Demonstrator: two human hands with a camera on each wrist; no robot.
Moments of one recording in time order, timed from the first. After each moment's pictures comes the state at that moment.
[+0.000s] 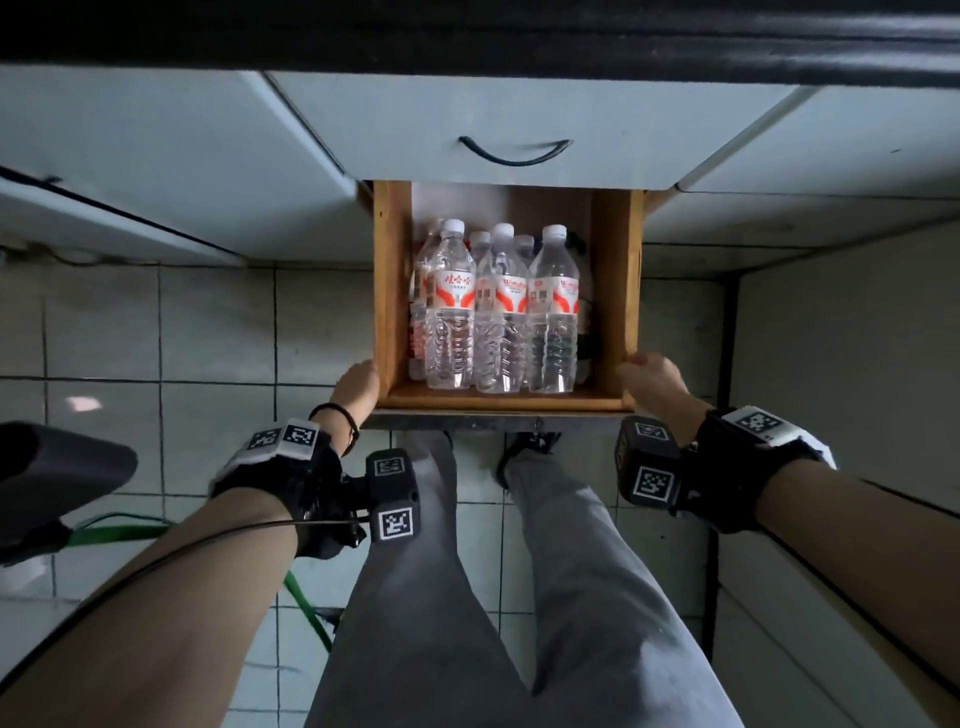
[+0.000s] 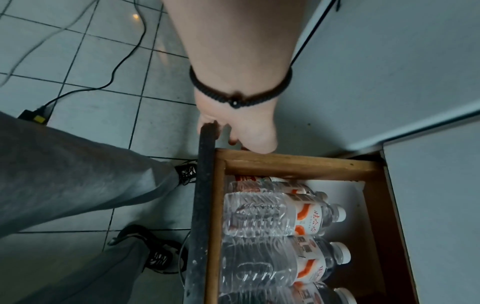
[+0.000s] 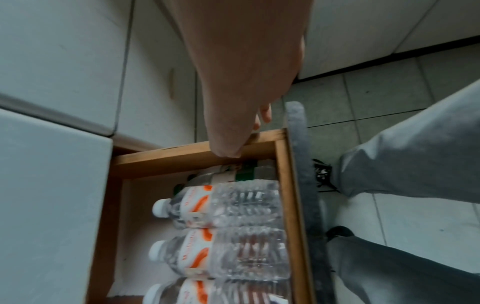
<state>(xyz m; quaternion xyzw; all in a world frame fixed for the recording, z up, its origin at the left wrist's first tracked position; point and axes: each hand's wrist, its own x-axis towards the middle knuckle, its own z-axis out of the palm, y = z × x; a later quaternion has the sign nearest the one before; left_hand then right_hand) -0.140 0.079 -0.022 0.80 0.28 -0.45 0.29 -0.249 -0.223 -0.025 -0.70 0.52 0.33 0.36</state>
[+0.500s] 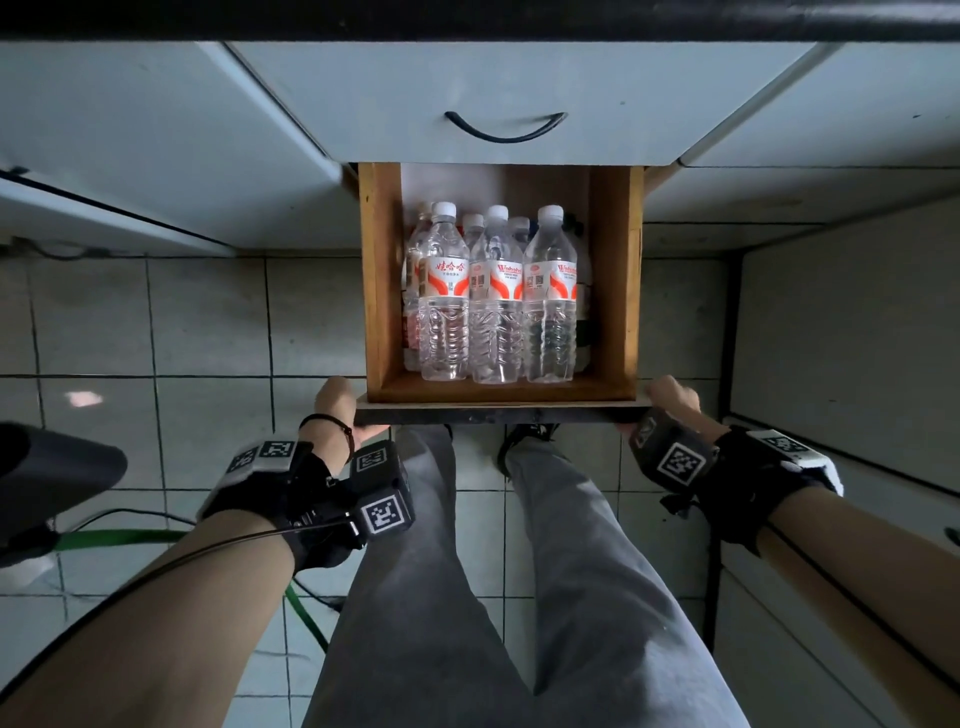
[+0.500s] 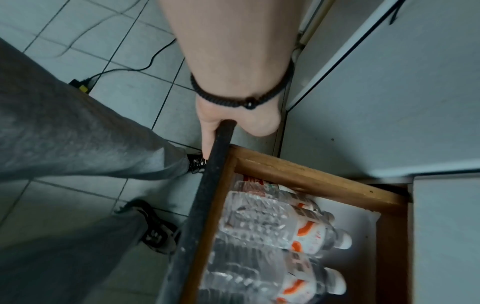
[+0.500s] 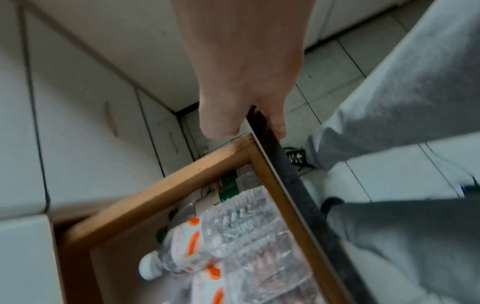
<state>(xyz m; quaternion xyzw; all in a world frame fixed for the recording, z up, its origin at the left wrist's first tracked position) -0.151 0.082 -0.022 0.61 0.56 -0.35 0.44 -0.293 -0.223 -0.037 -0.48 0.66 0.24 0.52</state>
